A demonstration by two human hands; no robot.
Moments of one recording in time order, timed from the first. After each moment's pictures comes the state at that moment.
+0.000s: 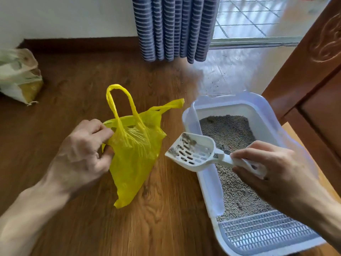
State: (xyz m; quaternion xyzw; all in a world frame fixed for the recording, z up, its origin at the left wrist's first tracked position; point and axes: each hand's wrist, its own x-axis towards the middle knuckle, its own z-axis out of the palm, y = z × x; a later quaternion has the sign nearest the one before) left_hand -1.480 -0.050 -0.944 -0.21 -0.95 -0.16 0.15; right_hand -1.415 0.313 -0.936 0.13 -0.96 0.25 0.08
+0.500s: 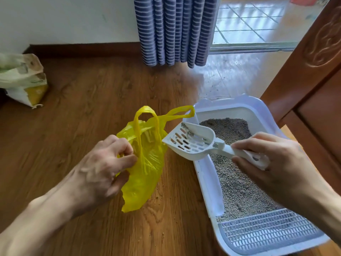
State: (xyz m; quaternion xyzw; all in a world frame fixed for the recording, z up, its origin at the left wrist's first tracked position) left_hand -1.461 -0.043 -0.944 -0.37 -0.92 -0.14 0.04; right_hand -1.419 0.309 -0.919 0.12 -0.95 0.27 0.11
